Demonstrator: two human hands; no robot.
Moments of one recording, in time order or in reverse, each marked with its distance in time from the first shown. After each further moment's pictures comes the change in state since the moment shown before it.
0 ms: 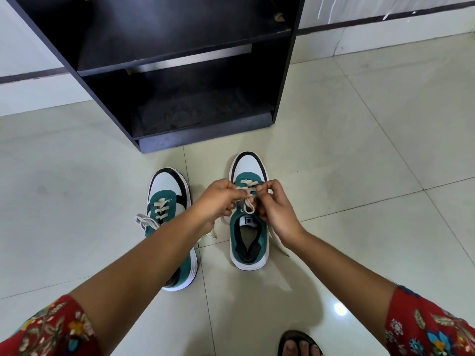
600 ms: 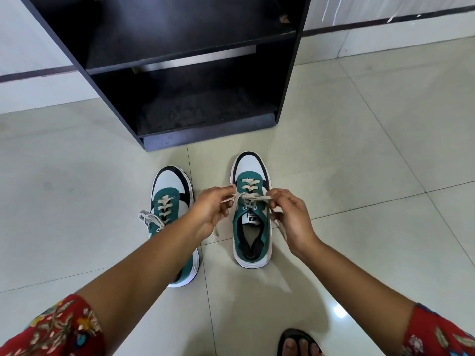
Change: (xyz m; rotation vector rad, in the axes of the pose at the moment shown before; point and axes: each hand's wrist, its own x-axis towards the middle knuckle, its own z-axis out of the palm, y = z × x) left_hand -0.004 -0.015 -0.008 -0.389 0.071 -0.182; right_hand -0.012 0.006 -0.013 0.170 0.090 -0.004
